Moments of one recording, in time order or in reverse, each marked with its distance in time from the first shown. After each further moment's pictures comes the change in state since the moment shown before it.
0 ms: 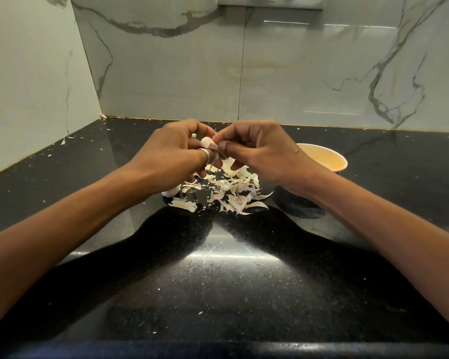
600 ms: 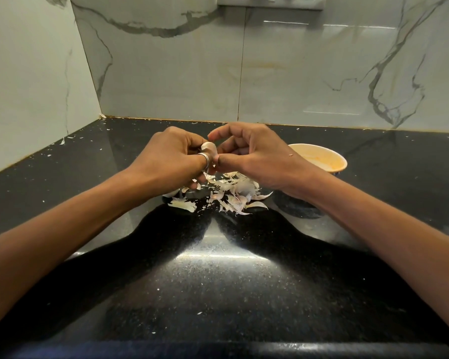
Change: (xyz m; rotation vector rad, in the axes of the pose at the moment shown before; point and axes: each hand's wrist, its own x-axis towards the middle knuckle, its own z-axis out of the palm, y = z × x) left_hand -0.001 -0.002 0.005 0.108 0.037 -0.025; right_hand 0.000 0.000 0.006 -0.090 -0.010 0.113
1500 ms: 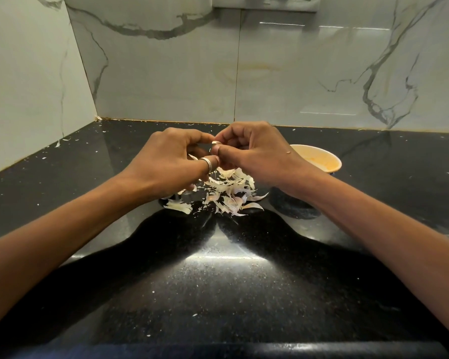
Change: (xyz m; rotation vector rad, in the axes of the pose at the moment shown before) left_hand -0.001 0.005 0.001 0.049 0.013 0.074; right_hand 0.002 0.002 -0.005 -0.050 0.107 -0.018
